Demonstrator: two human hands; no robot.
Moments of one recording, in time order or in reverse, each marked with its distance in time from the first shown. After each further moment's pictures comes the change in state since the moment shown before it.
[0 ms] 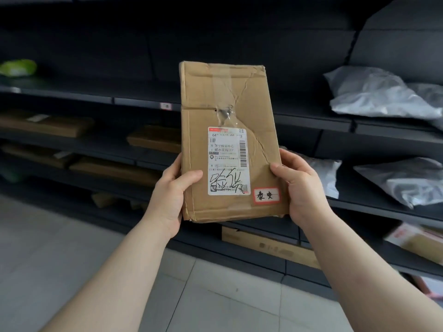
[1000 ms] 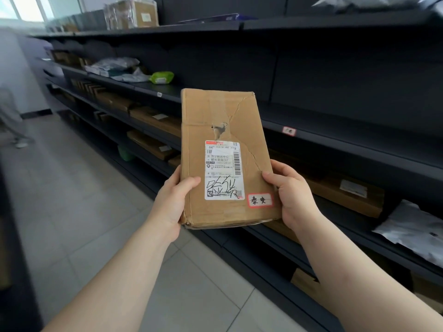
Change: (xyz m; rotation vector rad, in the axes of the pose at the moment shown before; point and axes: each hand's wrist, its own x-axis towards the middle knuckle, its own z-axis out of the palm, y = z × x) left_hand -0.018 0.067 -0.240 0.035 0.459 0.063; right_hand 0.033 0.067 0.290 -0.120 -0.382 0.121
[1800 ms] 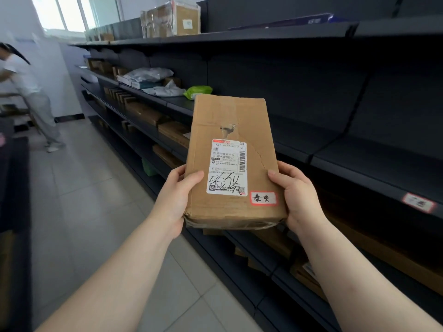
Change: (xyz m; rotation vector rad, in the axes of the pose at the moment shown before) left_hand 0.287 0.057 -0.131 -0.050 0.190 -0.008; right_hand 0.247 -0.002 0.220 0.052 -0.080 -0.017
